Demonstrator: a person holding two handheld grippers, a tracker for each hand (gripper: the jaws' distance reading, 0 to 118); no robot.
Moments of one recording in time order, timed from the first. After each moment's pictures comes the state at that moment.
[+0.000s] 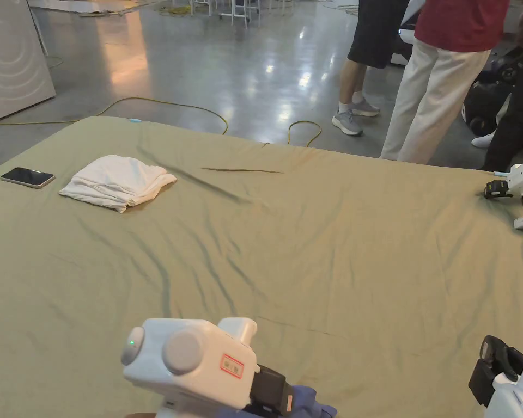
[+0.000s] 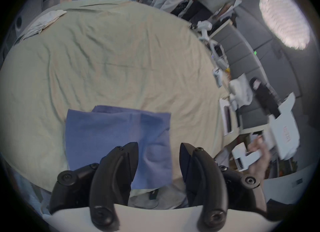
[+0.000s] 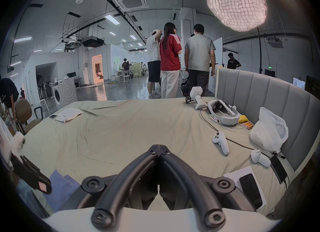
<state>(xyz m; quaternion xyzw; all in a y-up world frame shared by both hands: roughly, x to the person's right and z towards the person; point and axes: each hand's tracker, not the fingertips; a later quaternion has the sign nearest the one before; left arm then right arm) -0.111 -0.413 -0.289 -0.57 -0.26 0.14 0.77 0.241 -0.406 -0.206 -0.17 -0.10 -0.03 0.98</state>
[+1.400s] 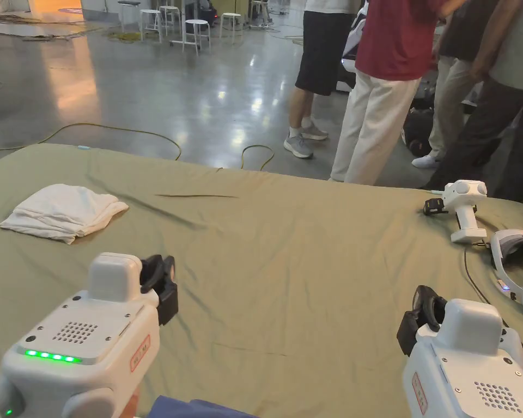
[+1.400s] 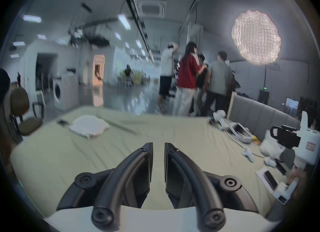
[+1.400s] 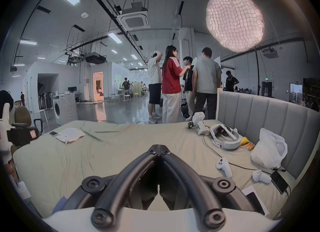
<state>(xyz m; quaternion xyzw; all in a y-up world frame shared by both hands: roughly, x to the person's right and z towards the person) -0.148 -0.351 -0.283 -0.08 -0.08 0.03 0.99 0.203 -0.353 -0.229 -0.06 -0.11 -0.02 0.99</state>
